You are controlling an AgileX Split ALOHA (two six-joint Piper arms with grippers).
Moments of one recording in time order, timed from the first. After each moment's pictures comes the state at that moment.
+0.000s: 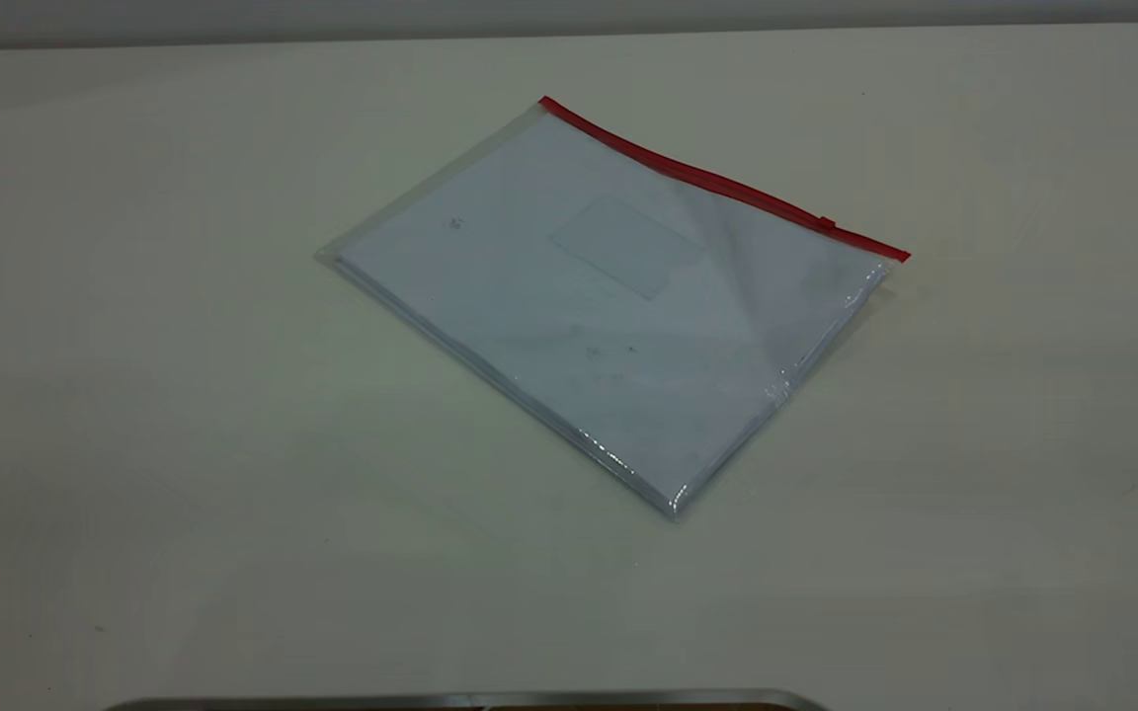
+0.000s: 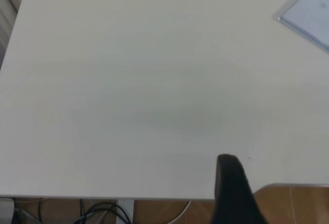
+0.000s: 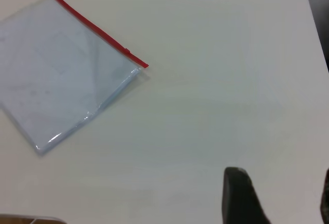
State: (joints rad) left arm -0.02 -0.02 -0.49 0.04 1.14 -0.04; right arm 0.01 -0.02 -0.48 0.08 1.13 -0.05
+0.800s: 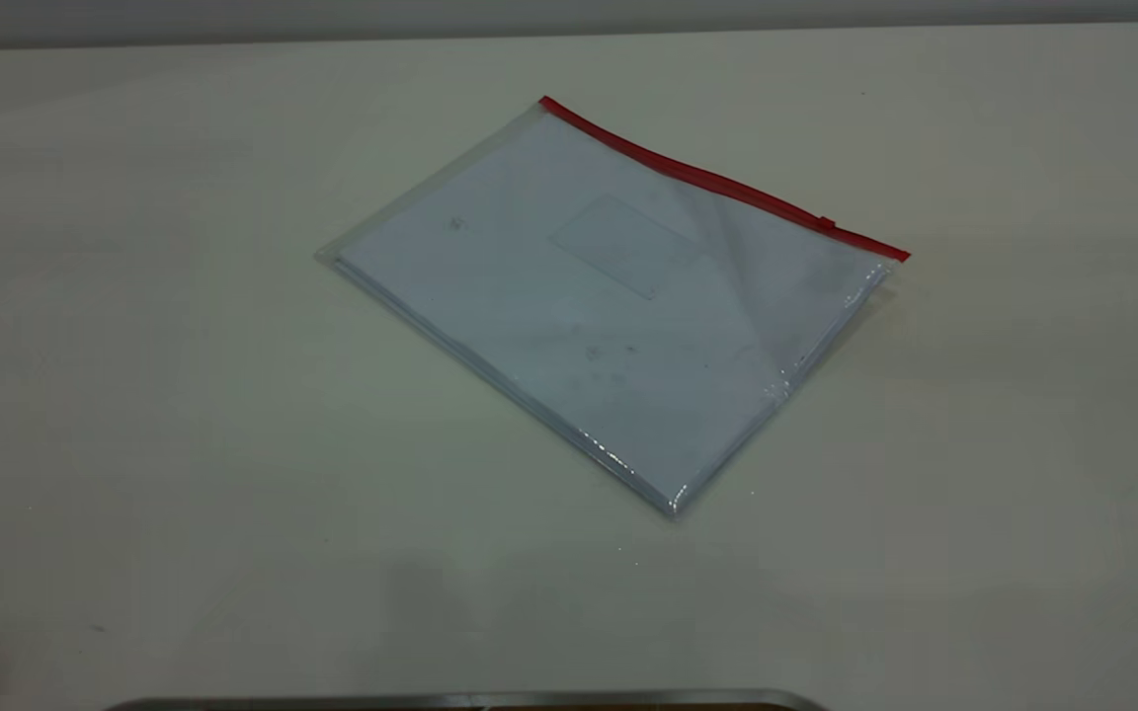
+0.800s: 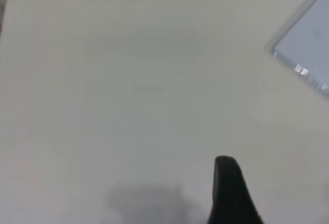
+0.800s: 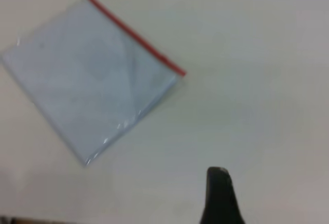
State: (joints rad) left arm -0.02 0.84 -0.87 0.00 0.84 -0.04; right arm 0.01 0.43 -0.55 0.22 0.90 -0.10
